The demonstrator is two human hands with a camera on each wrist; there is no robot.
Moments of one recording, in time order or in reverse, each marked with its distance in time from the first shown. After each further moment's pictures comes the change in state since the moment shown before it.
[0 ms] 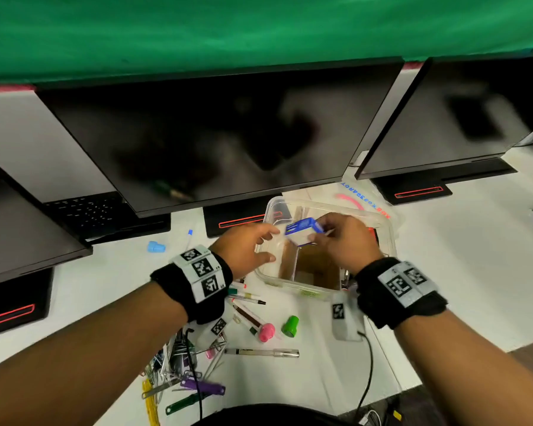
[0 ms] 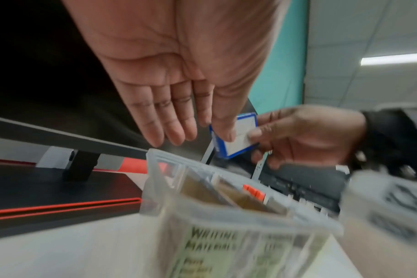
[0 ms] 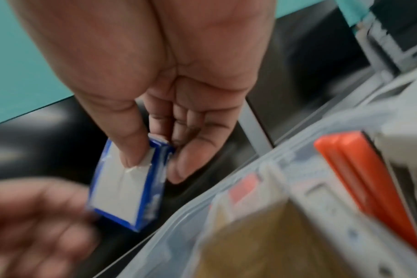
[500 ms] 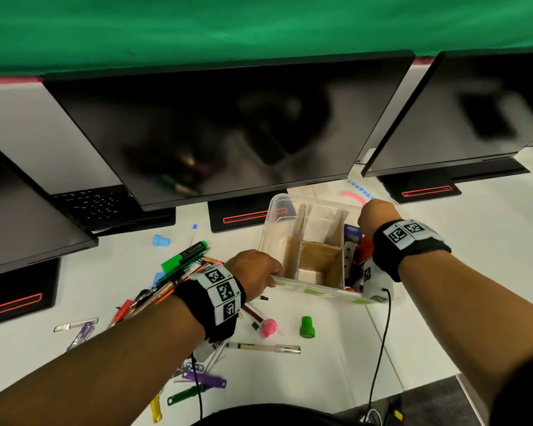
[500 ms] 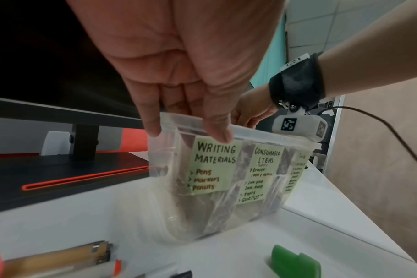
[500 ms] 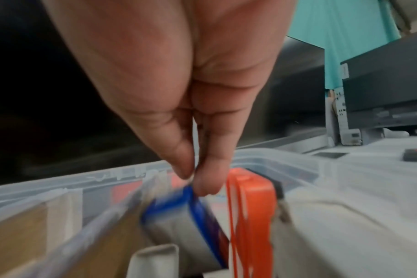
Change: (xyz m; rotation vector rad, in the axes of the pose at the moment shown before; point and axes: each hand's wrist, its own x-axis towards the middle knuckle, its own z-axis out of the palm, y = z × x) left_hand -0.003 -0.015 0.043 0.257 -0.240 -0.019; right_hand 0.076 0.050 -0.031 -0.762 -0.145 0.311
